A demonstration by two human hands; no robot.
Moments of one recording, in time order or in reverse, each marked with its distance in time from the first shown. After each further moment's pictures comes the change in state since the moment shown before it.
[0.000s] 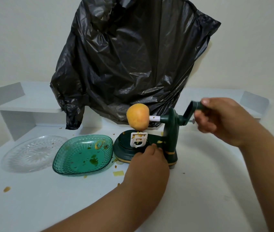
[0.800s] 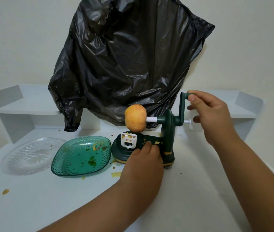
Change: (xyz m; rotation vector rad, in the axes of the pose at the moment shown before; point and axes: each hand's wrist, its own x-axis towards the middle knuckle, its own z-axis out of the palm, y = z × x) left_hand -0.001 -0.005 0.002 0.015 0.067 0.017; right_hand 0.020 0.027 0.016 -0.227 0.573 -0.240
